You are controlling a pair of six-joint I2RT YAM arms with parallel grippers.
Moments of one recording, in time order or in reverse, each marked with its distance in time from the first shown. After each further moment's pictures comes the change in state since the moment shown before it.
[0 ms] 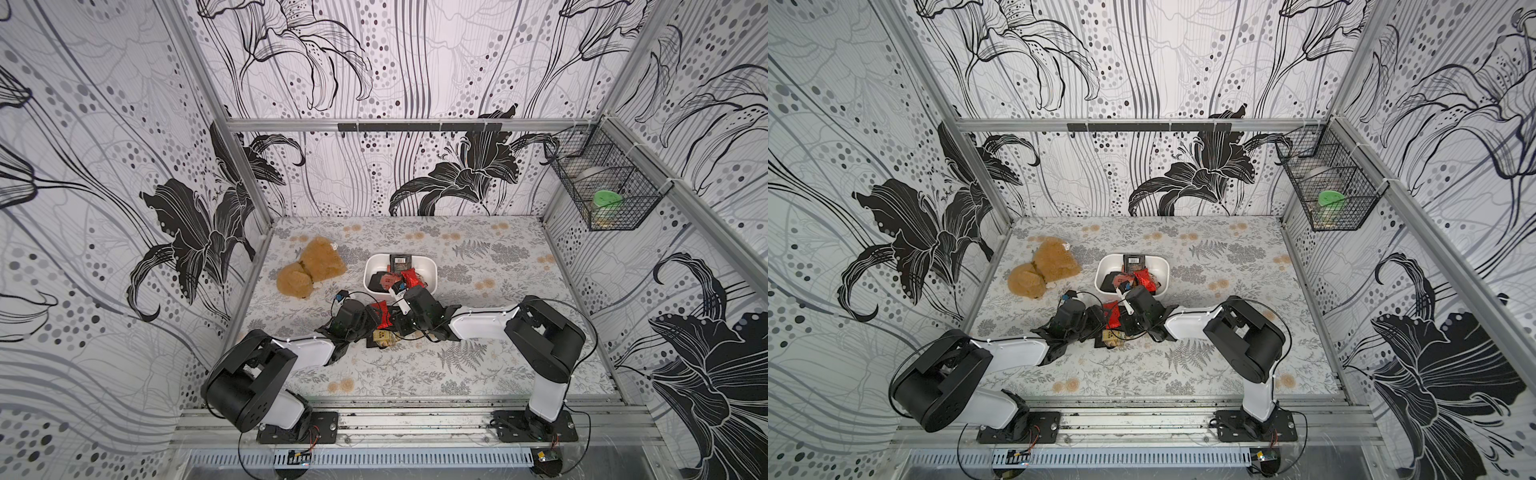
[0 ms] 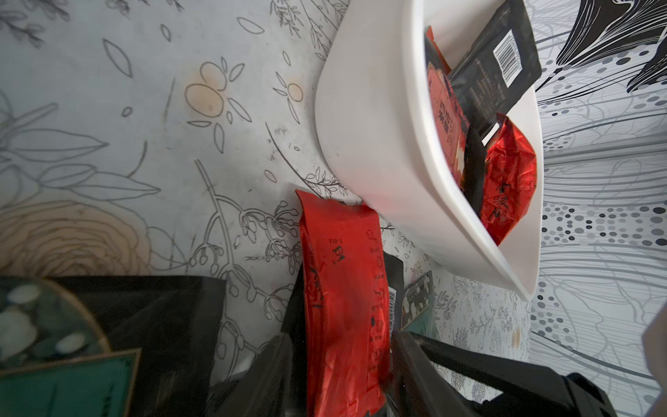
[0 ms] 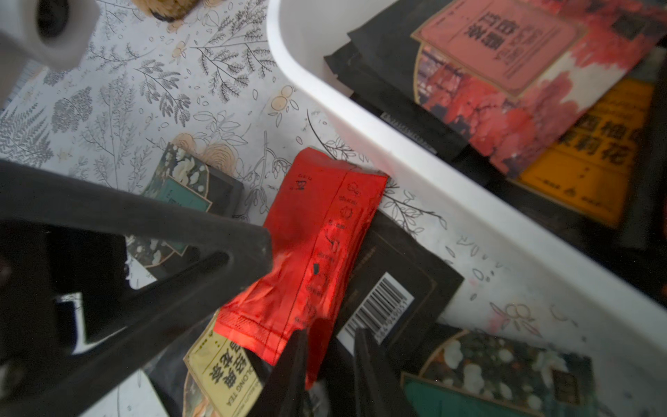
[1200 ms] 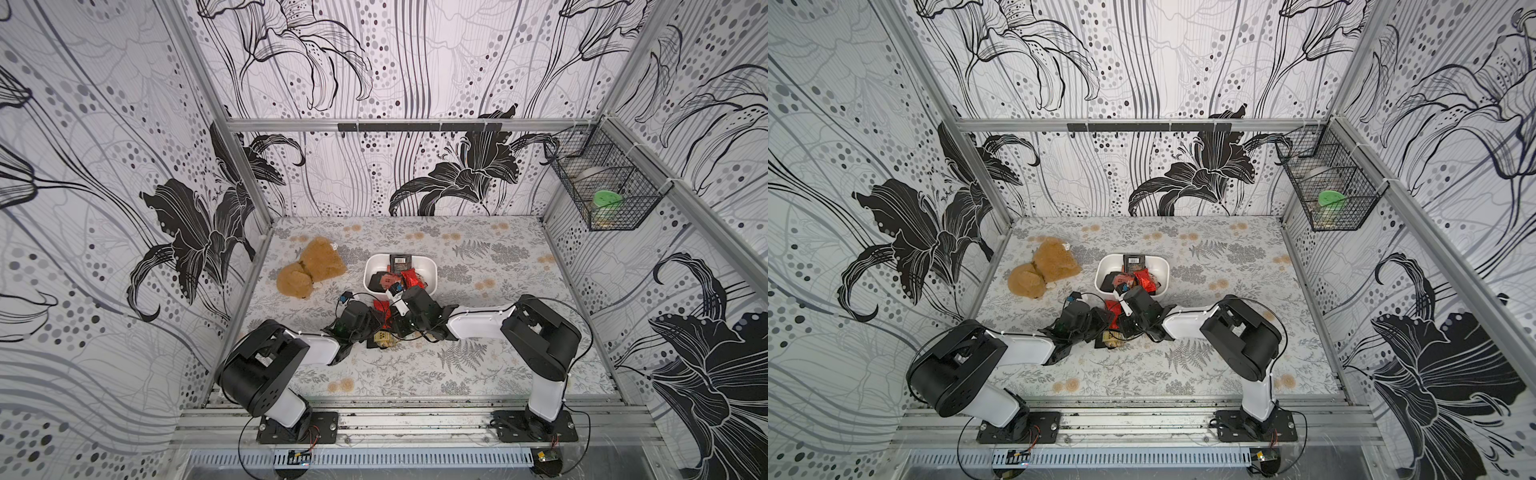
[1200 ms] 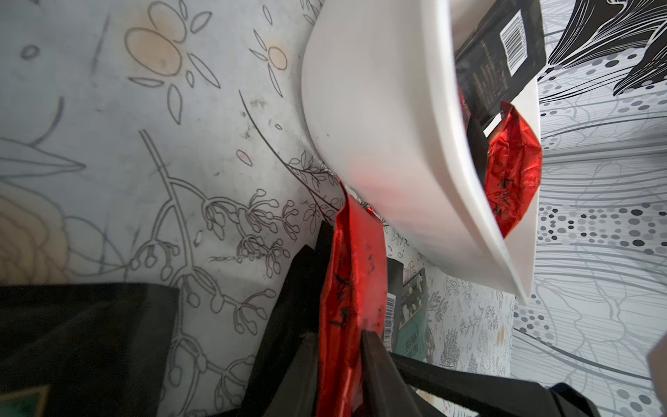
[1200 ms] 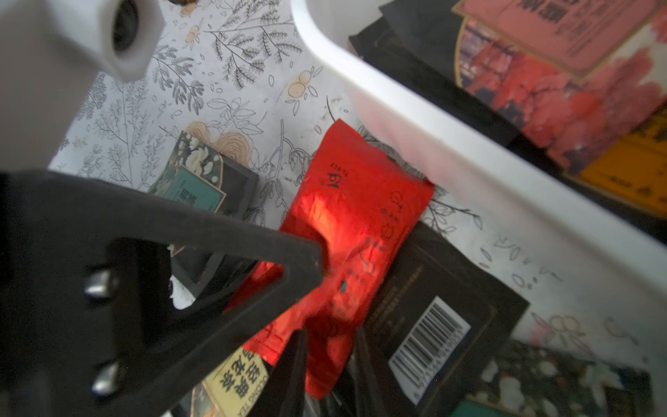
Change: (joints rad) left arm -0.023 0.085 -0.007 0.116 0.021 -0.061; right arm 0.006 0.025 0.019 -0.008 -0.045 0.000
